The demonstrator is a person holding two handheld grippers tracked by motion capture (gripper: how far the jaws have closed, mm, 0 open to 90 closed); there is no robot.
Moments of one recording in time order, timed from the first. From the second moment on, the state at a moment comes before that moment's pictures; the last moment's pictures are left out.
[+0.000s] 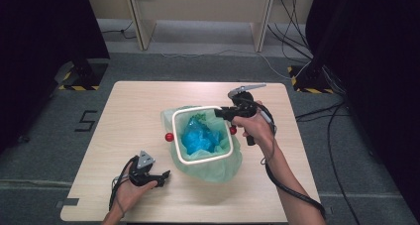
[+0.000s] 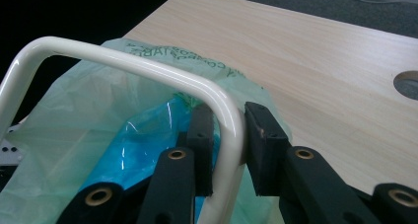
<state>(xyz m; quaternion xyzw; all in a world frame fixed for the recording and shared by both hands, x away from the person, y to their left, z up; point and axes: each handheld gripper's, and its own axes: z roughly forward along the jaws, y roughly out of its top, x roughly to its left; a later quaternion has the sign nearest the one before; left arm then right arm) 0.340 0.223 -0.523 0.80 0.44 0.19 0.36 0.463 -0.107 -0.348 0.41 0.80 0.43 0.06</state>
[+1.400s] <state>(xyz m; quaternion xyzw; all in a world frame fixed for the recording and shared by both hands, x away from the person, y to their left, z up) 0.329 0.182 -0.468 0.80 0.26 0.18 0.51 0.463 -0.130 -0.348 0.42 0.78 0.46 0.04</state>
